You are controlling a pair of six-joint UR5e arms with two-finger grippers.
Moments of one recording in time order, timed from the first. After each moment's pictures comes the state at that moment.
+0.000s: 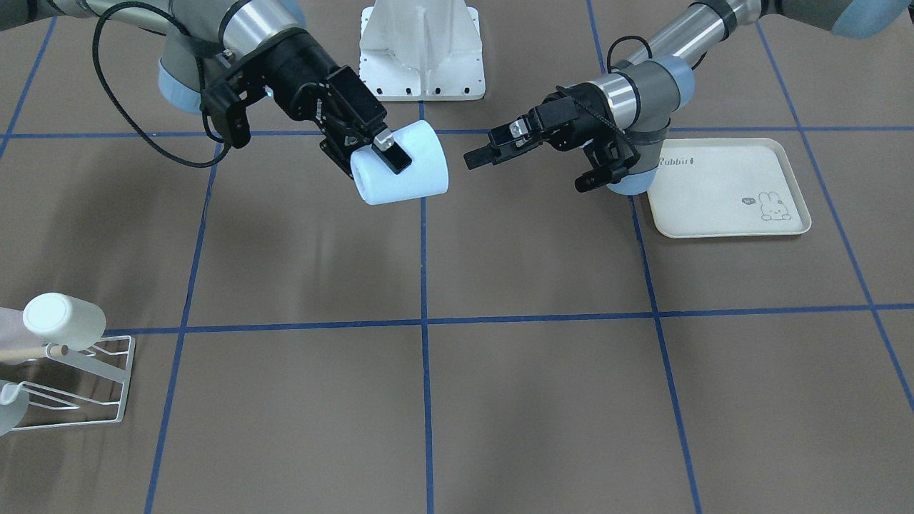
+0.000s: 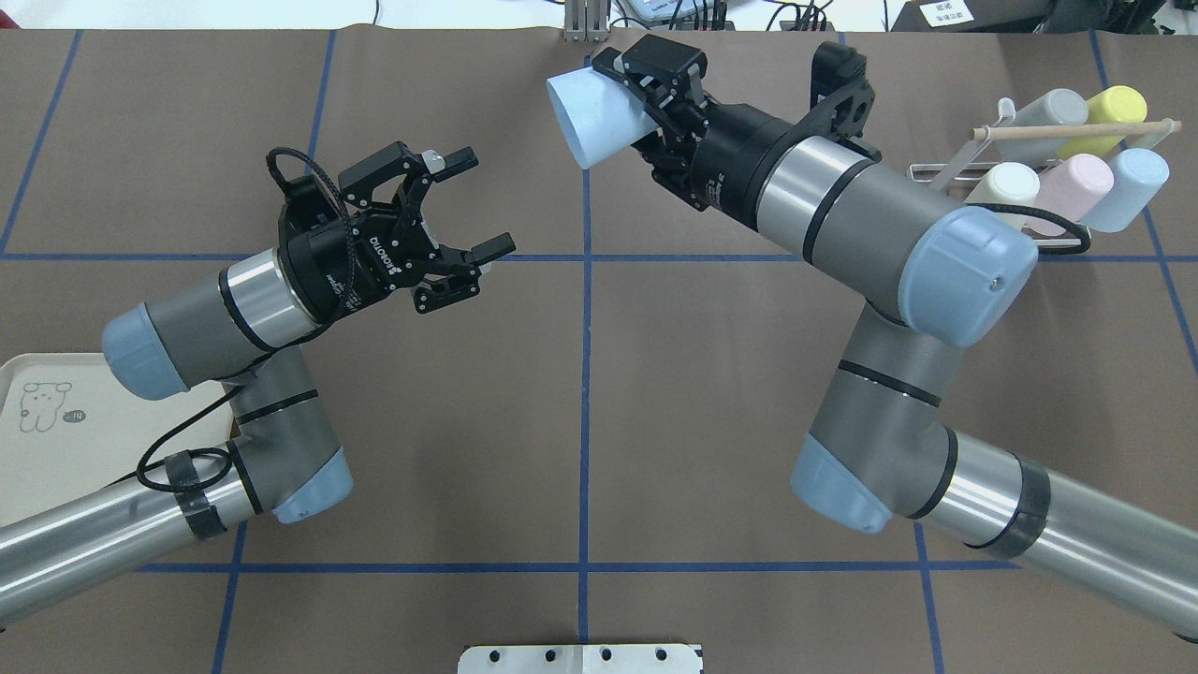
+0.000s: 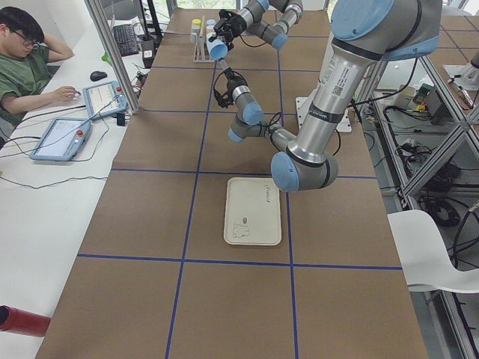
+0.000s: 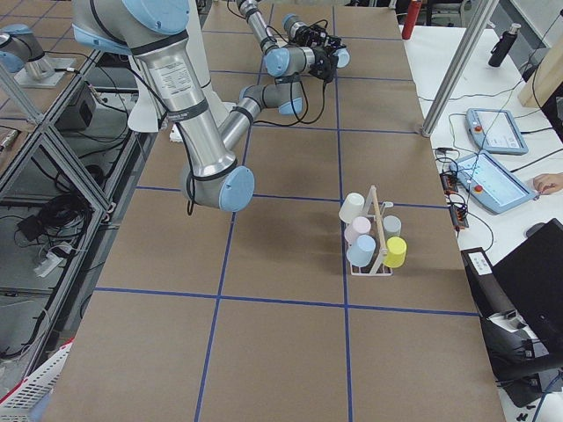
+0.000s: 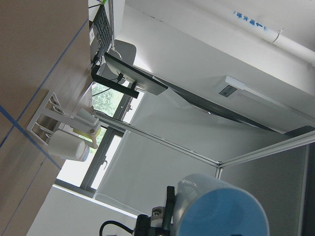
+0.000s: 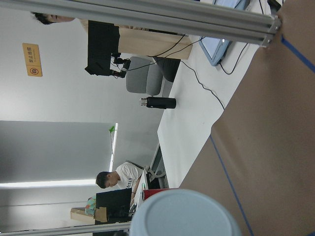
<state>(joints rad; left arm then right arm) -0.58 -2.10 -1.38 -3.58 -1.51 -2.34 0.63 -1.05 1.78 -0.50 1.35 1.97</state>
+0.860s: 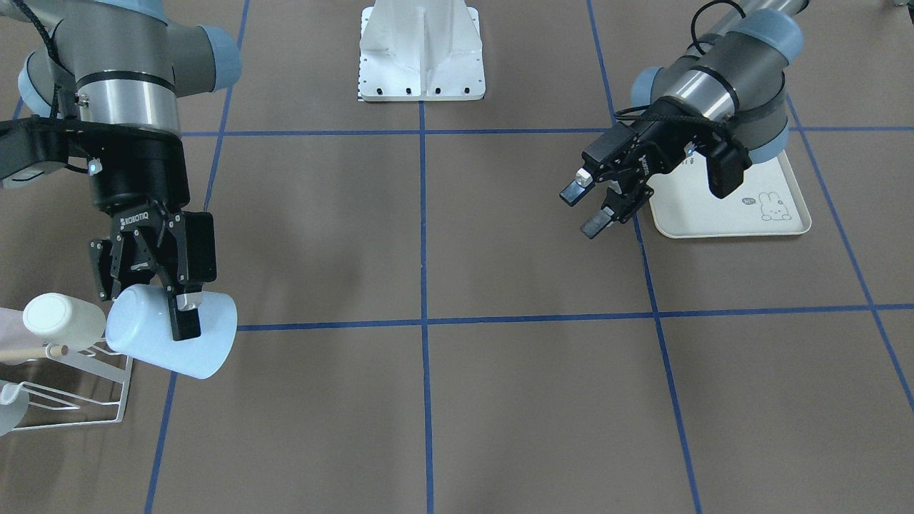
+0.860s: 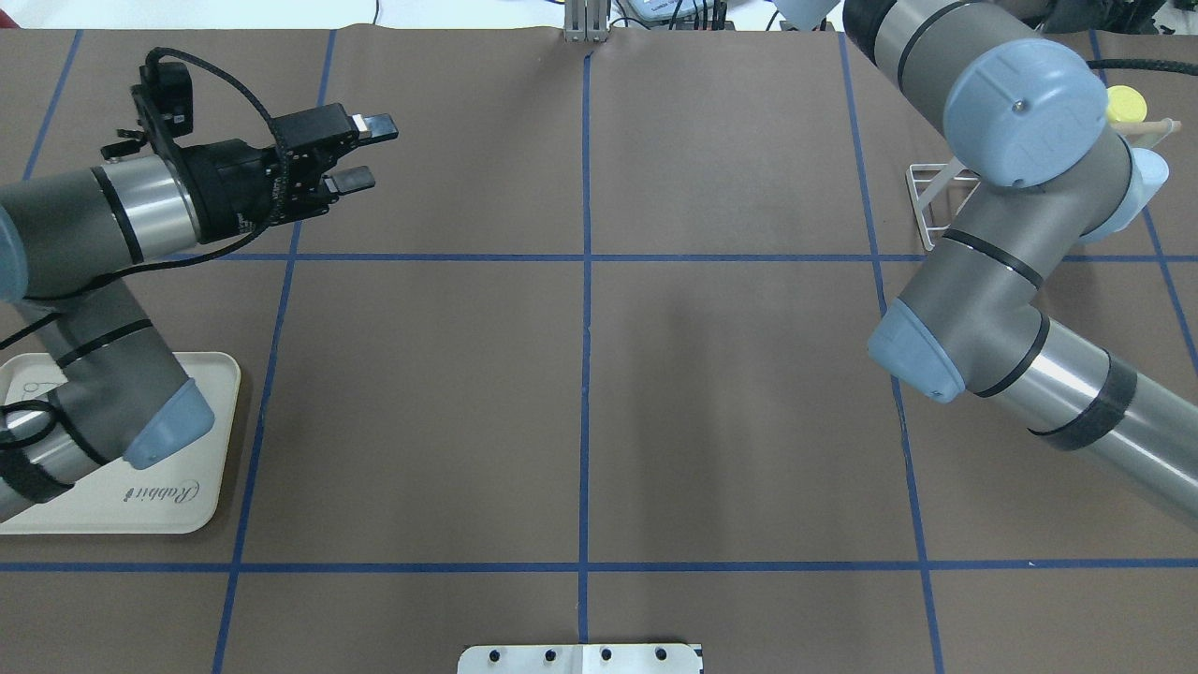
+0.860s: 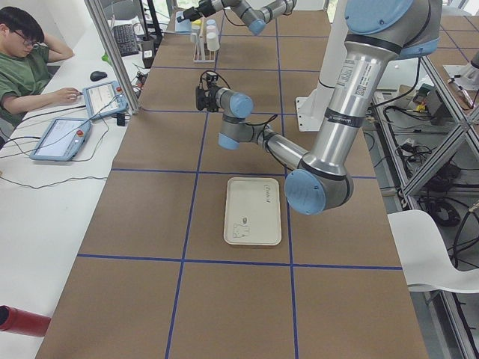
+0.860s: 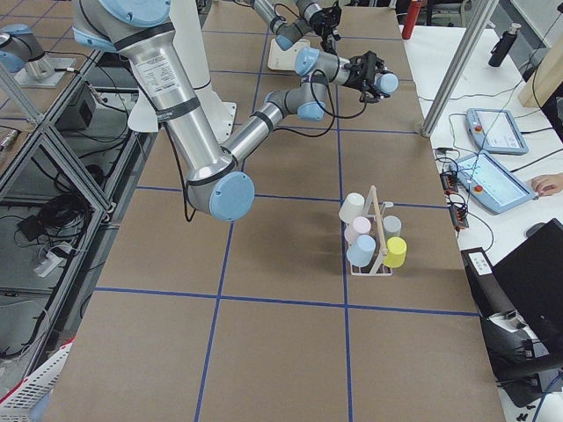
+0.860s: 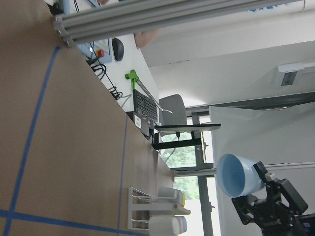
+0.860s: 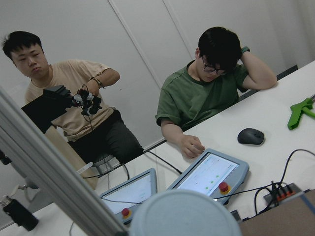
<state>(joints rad) -0.78 -1.85 -1.72 -2.88 -1.72 -1.63 0.82 -1.07 1.76 -0.94 1.14 1.38</state>
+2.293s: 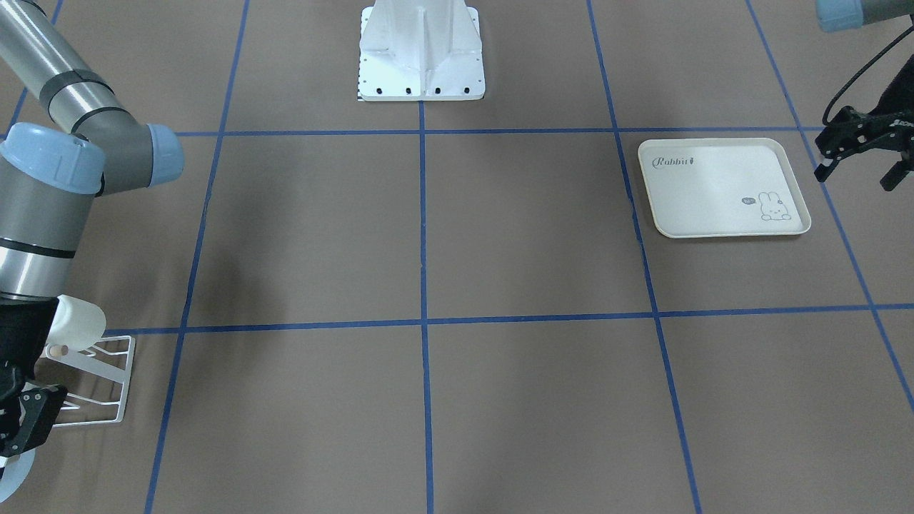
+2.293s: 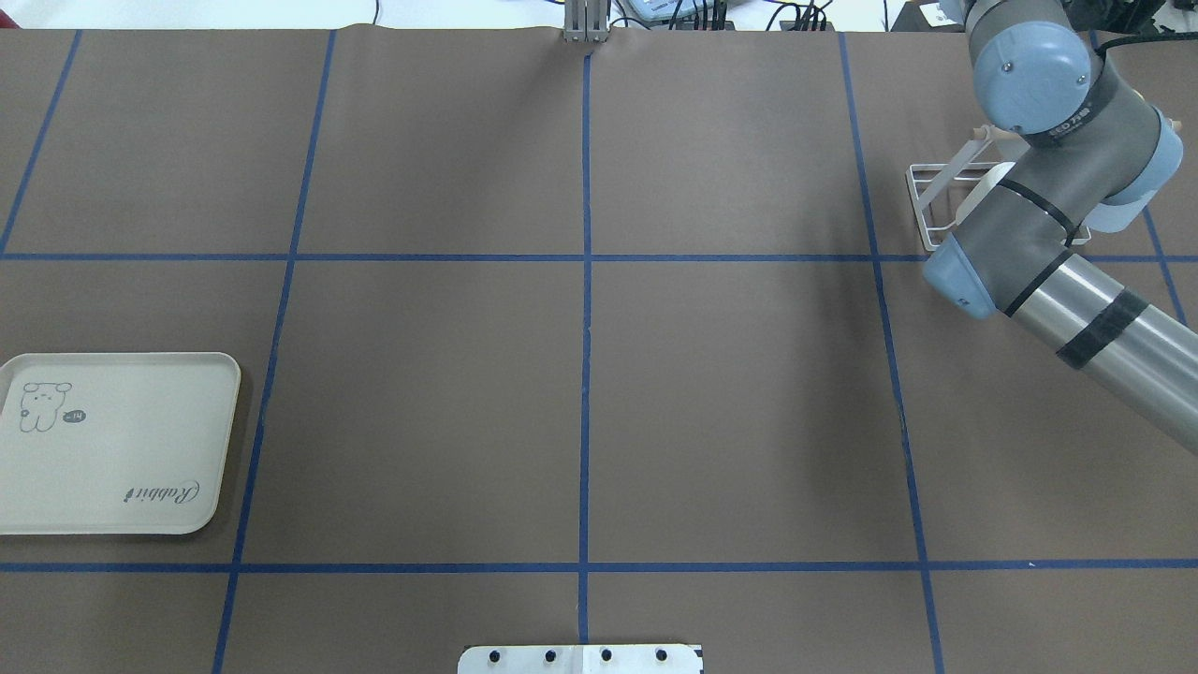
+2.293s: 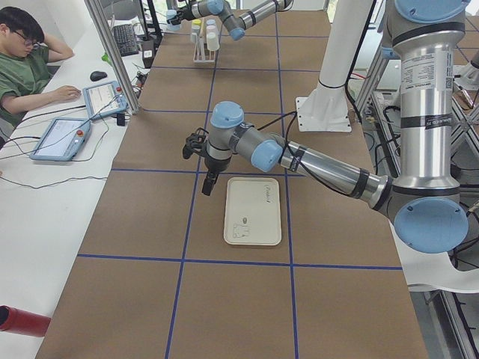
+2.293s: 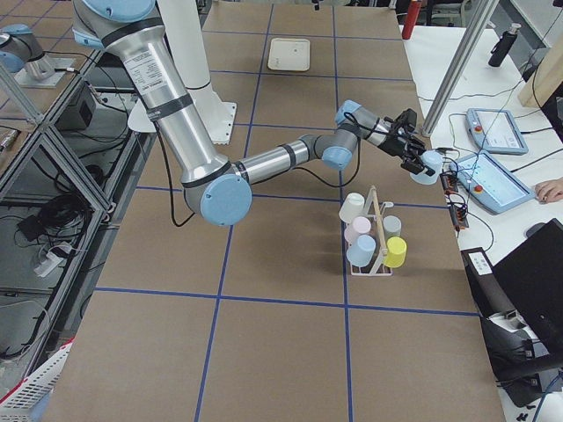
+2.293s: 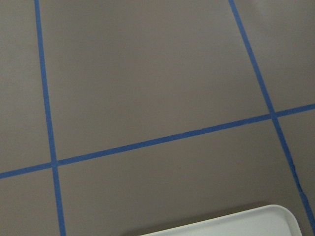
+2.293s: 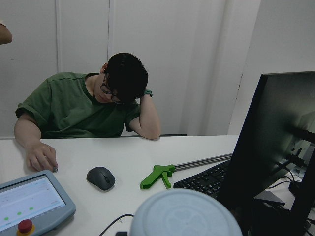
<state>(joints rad) -1.28 -1.48 -2.01 -1.75 -2.20 -0.32 0.96 -1.09 1.36 -0.82 1.08 1.00</state>
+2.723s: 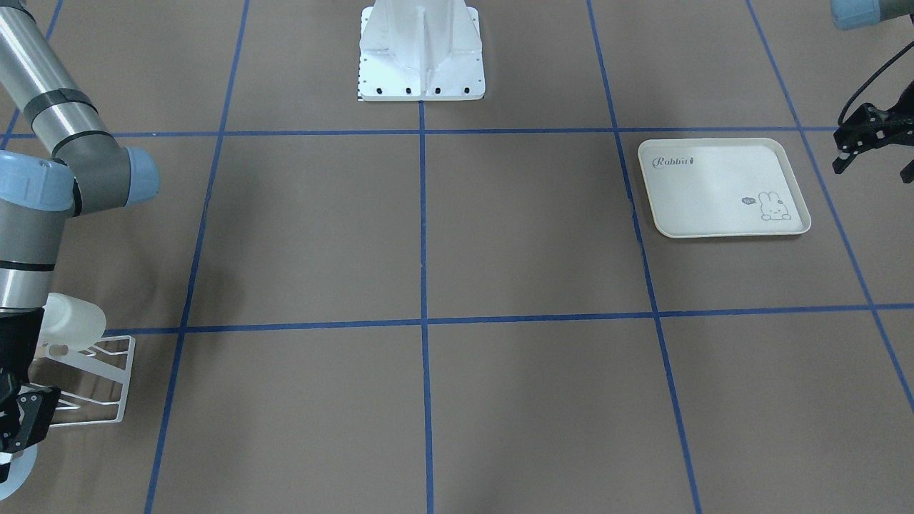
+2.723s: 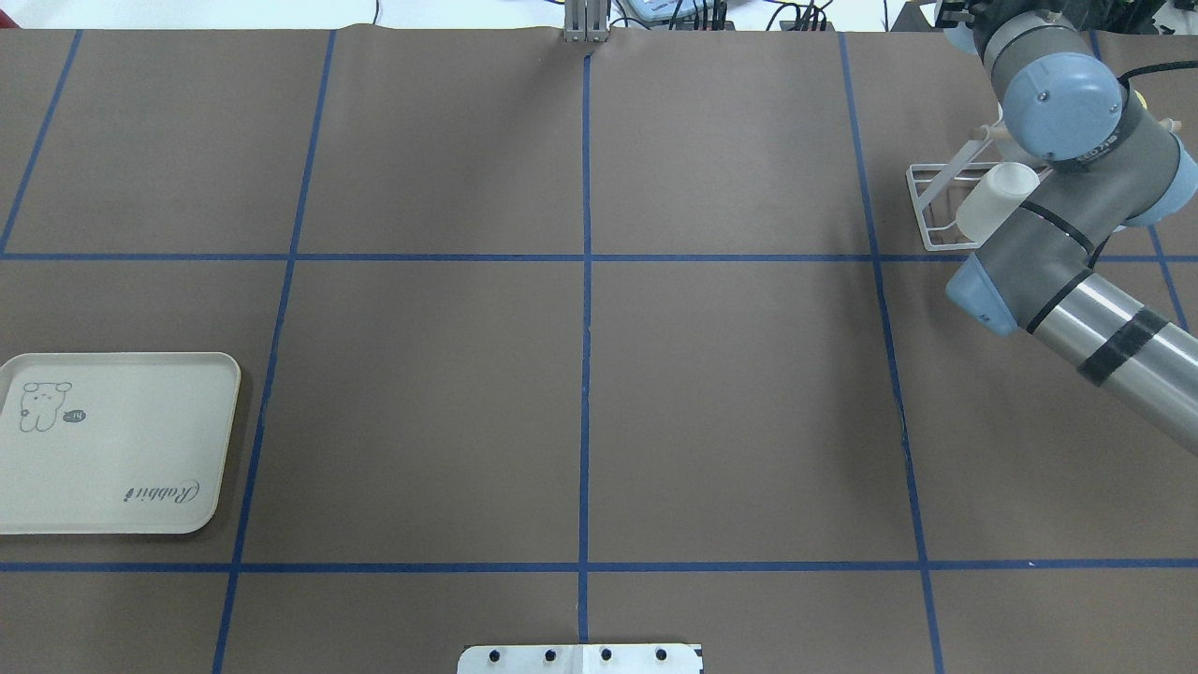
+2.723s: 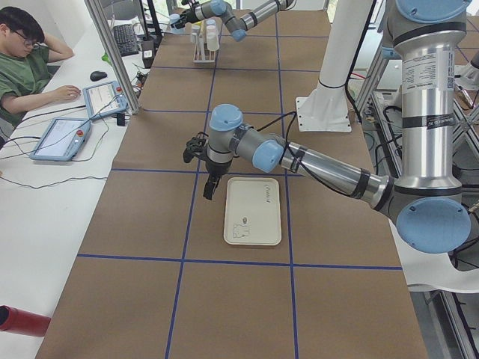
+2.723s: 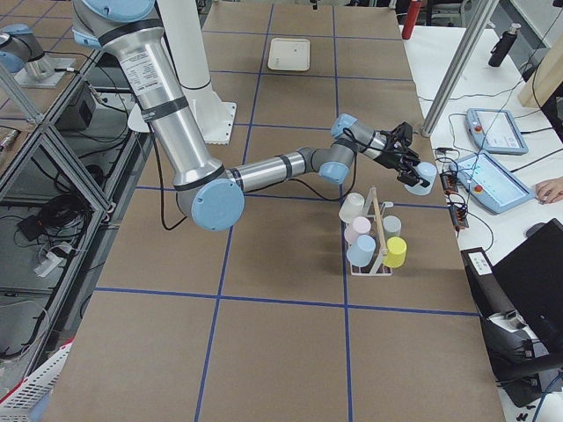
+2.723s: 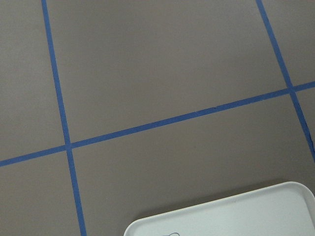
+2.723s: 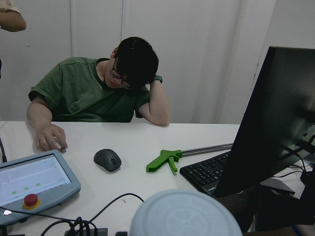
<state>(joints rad) -1.28 -1.48 -2.01 -1.73 -2.21 -0.29 0.96 -1.15 1.37 -0.74 1.13 0.96</state>
